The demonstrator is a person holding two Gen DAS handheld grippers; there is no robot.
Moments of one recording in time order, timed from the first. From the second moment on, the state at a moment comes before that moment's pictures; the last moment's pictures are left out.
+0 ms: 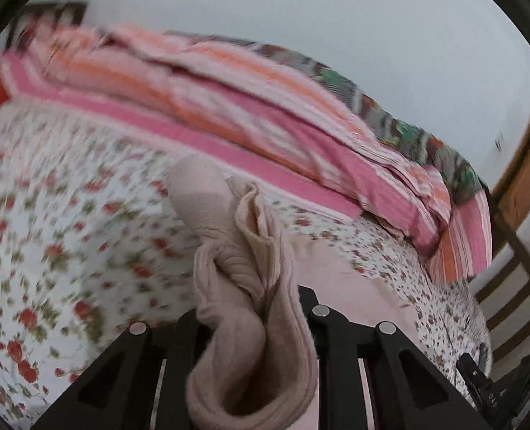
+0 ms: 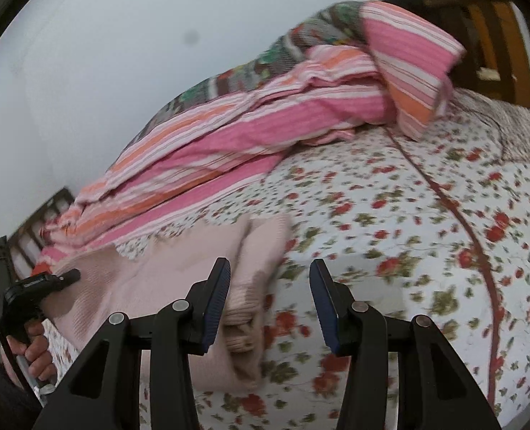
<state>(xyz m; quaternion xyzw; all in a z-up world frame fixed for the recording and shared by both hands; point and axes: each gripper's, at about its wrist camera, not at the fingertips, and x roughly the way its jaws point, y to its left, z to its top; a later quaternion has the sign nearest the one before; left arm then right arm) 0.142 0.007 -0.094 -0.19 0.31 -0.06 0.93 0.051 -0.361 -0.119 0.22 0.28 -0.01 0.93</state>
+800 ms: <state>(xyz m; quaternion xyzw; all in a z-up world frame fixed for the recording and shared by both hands) 0.106 -0.174 -0.102 -0.02 0.32 -0.28 0.91 0.039 -0.415 -0.128 0.26 0.26 -0.08 0.93</state>
